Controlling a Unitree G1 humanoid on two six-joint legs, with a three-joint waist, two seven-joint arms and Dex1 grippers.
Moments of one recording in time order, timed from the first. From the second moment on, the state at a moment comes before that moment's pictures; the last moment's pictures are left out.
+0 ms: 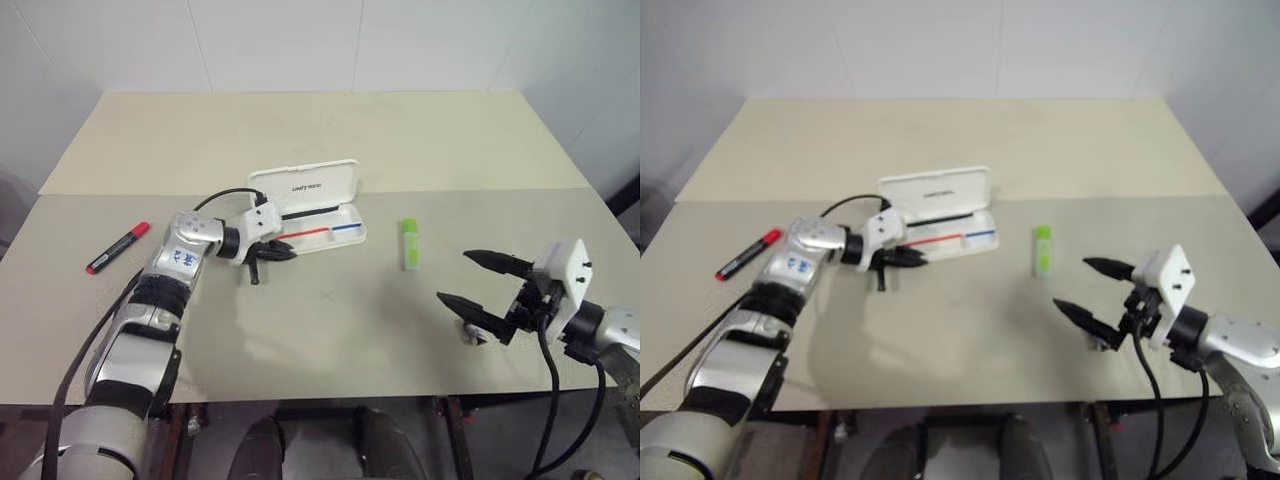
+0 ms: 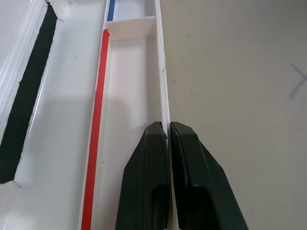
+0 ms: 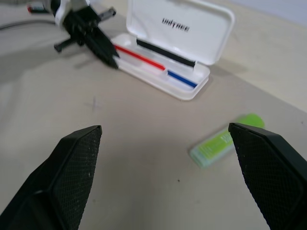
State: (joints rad) left arm -0.87 0.50 -0.21 0.69 0.05 0.00 -1.11; right arm 0.06 -0.74 -0.39 -0.48 0.65 0.43 0.89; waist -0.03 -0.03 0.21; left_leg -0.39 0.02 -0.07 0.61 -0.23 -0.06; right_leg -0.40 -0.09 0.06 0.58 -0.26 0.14
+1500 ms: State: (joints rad) left arm -0.23 0.63 -0.23 -0.28 0.01 0.17 -0.97; right arm 0.13 -0.73 -0.32 -0.38 0.60 0.27 1.08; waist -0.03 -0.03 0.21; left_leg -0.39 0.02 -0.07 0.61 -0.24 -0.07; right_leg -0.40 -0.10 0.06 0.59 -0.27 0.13
